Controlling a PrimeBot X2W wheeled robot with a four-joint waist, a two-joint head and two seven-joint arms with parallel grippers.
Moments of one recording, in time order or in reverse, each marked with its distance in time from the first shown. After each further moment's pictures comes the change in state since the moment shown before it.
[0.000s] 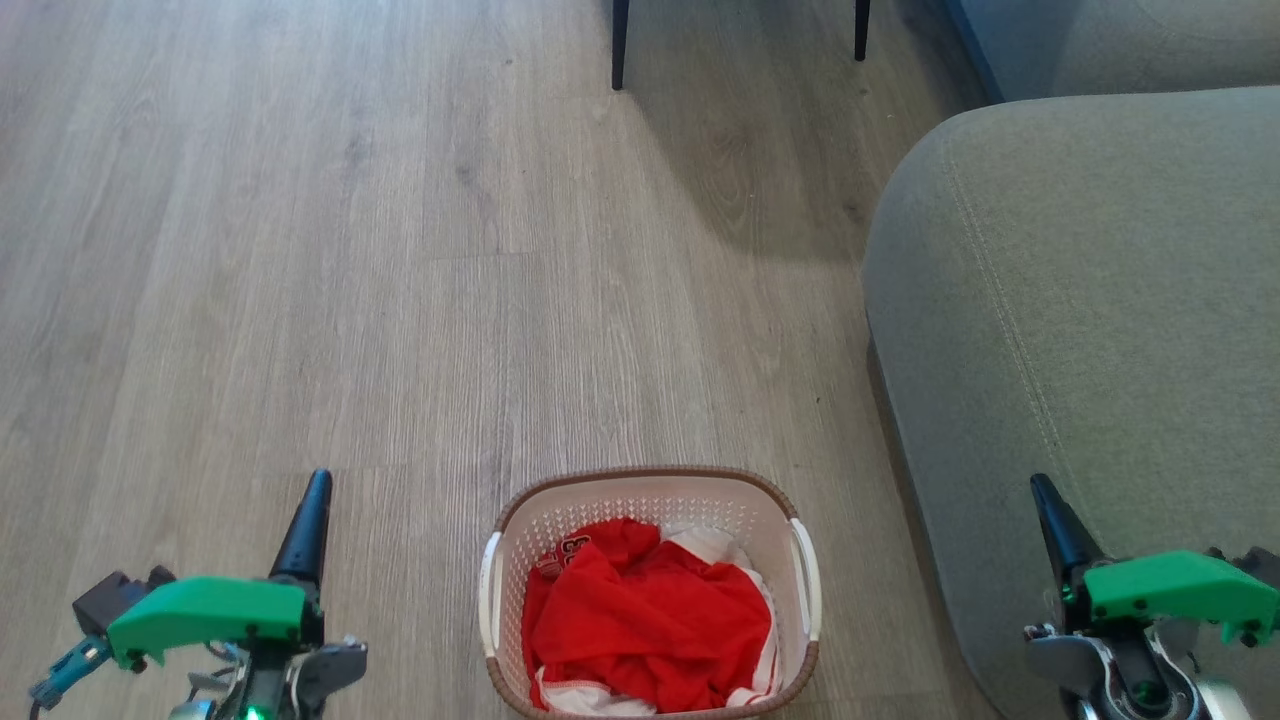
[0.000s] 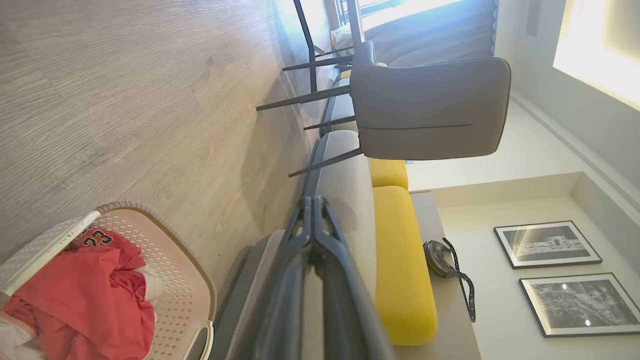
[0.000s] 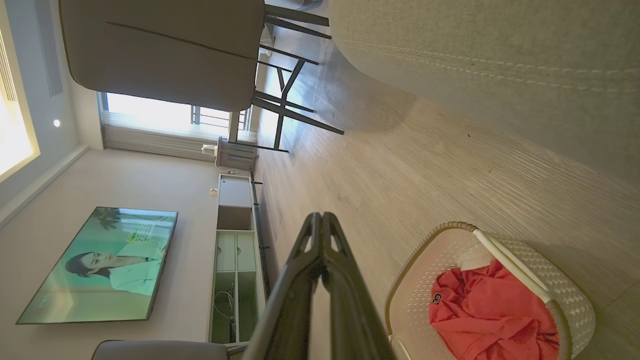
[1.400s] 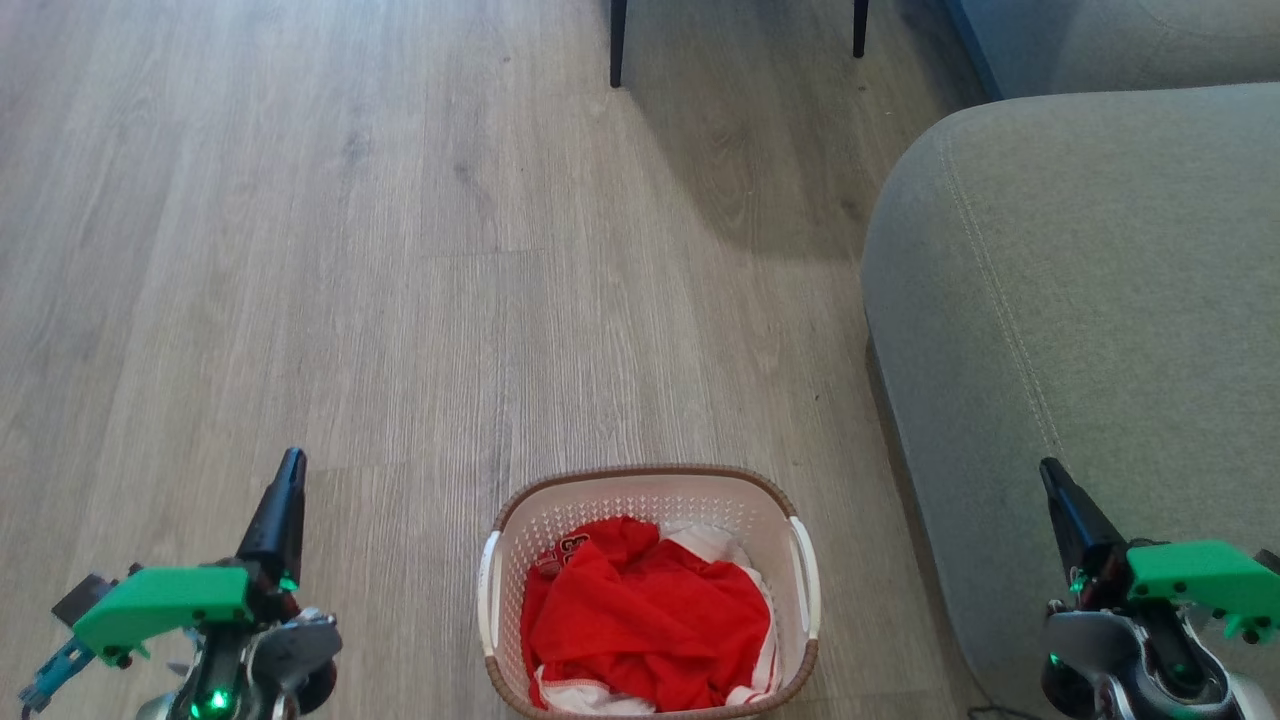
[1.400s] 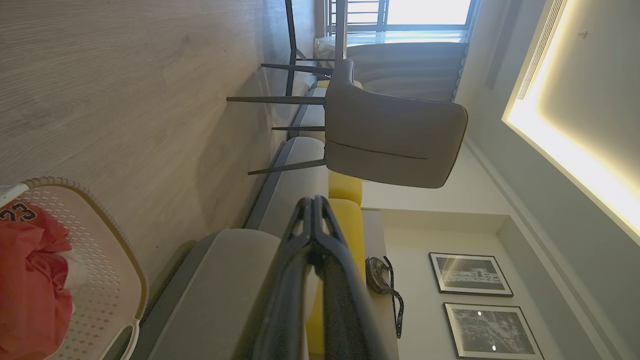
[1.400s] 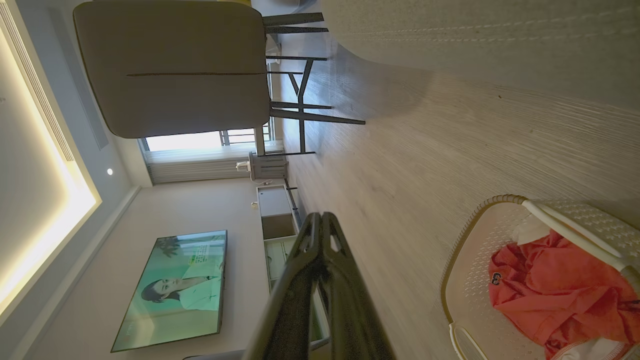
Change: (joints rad) left arm -0.042 -0.002 0.065 0.036 -0.231 -0.030 0.070; right arm -0.038 0.000 -0.053 0.035 0.229 0.000 0.069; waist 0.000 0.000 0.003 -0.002
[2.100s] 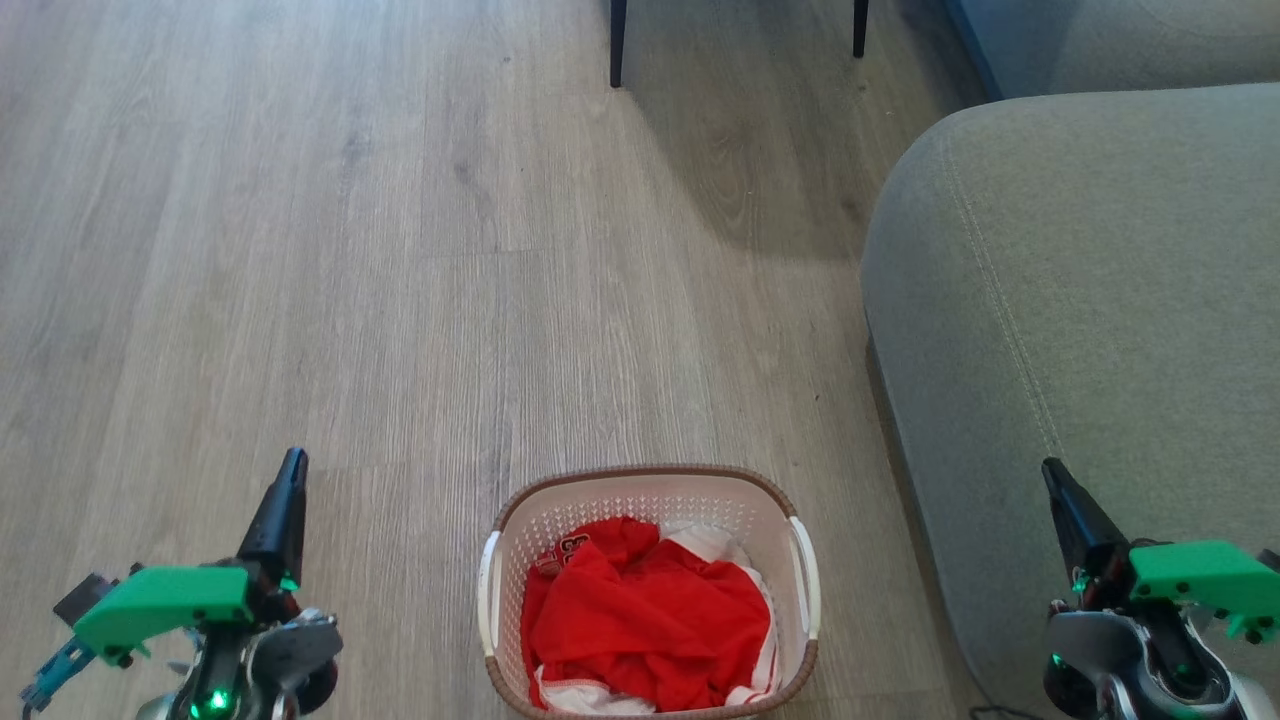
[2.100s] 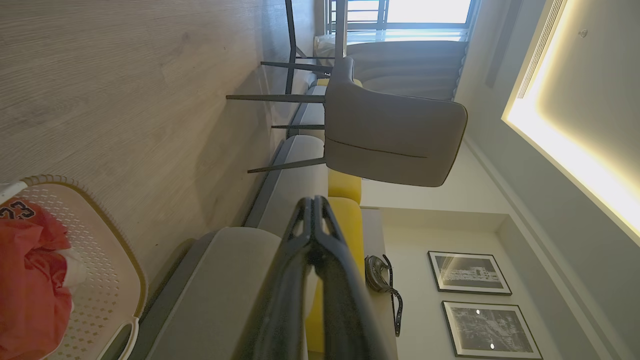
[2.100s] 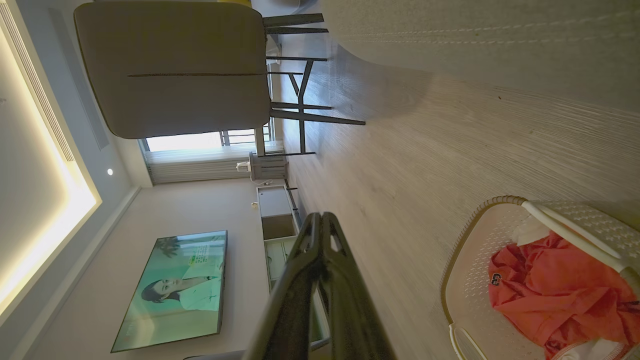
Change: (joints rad) left arm 0.000 -0.003 0.005 0.000 0.001 0.000 0.009; right arm 0.000 0.001 -0.006 0.000 -0.003 0.000 0.006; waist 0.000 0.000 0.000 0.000
